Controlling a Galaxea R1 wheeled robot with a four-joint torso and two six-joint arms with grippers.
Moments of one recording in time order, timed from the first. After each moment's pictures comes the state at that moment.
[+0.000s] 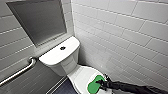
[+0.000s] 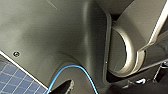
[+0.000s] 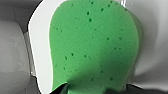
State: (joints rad) left arm 1.54 2.94 -2.51 0.15 -0.01 -0.06; right arm -0.59 2.83 -2.19 0.08 -0.18 0.81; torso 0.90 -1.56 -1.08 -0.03
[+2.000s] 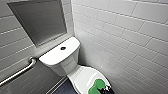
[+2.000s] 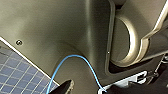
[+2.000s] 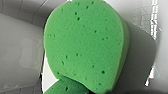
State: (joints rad) left arm 1.55 2.93 -2.51 0.15 0.03 -0.05; right arm -0.80 2.87 -2.28 -0.18 0.29 0.77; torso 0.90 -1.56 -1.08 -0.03
